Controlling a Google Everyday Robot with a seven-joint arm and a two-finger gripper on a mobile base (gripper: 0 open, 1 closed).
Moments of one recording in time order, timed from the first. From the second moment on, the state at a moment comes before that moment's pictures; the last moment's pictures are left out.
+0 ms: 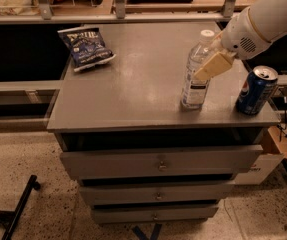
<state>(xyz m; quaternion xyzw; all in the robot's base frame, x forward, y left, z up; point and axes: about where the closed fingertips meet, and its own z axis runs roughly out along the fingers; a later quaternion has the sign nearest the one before) 0.585 -0.158 0.924 -0.54 0.77 0.12 0.30</state>
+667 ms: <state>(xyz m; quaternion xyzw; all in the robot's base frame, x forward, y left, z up) 0.586 -0.154 0.921 -0.54 0.77 0.14 0.30</state>
